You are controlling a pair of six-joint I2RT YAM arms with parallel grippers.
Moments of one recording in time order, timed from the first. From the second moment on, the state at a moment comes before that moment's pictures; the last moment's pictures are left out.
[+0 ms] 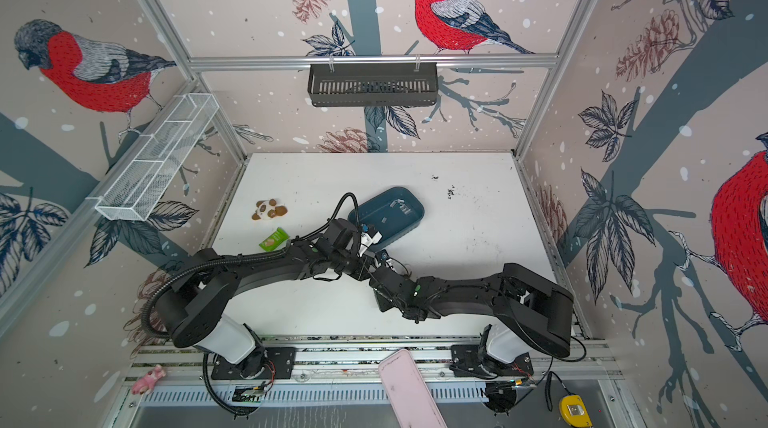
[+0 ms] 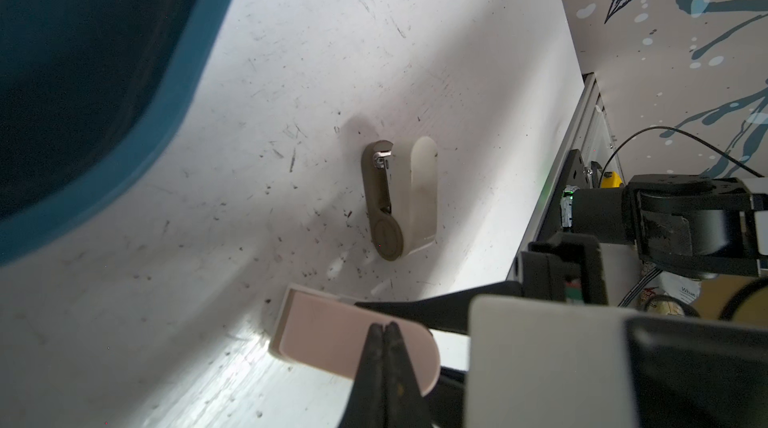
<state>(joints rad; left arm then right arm) -0.76 1.59 0.79 -0.09 0.60 -0.40 1.15 1.49 0.60 -0.06 0.22 0.60</state>
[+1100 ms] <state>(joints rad) -0.73 1.52 0.79 -0.21 0.62 -0.37 1.07 1.20 0.55 -0.10 0.10 0.63</state>
